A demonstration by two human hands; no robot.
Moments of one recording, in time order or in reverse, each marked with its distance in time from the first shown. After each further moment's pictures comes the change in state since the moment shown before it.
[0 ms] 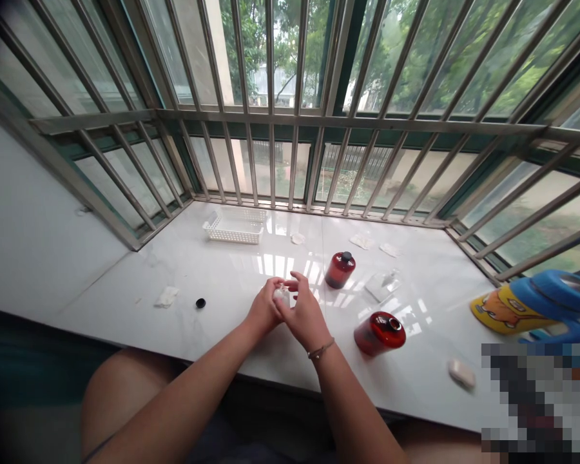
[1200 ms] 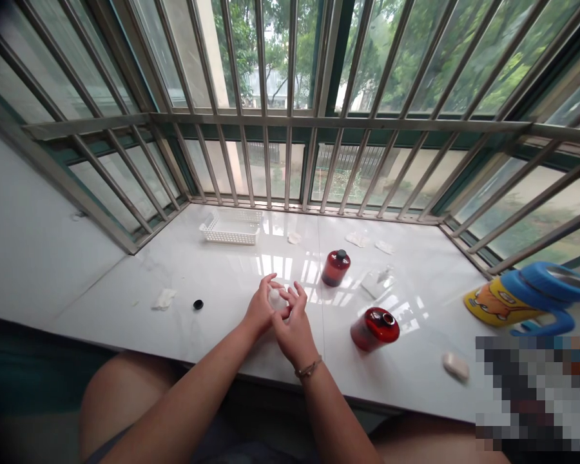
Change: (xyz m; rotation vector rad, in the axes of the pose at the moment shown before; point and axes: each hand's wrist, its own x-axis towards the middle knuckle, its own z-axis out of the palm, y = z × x) left_hand -0.003 -0.002 0.001 -0.160 0.016 -0.047; right_hand -0.036 0.010 0.031 0.185 0.145 0.095
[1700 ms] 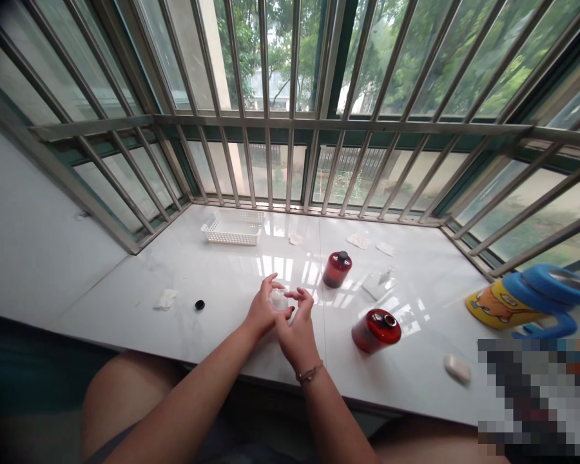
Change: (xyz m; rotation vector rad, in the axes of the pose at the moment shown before) left_hand 0.000 -0.004 0.000 0.000 -0.001 -0.012; right_hand -0.004 0.002 0.005 0.004 0.083 0.006
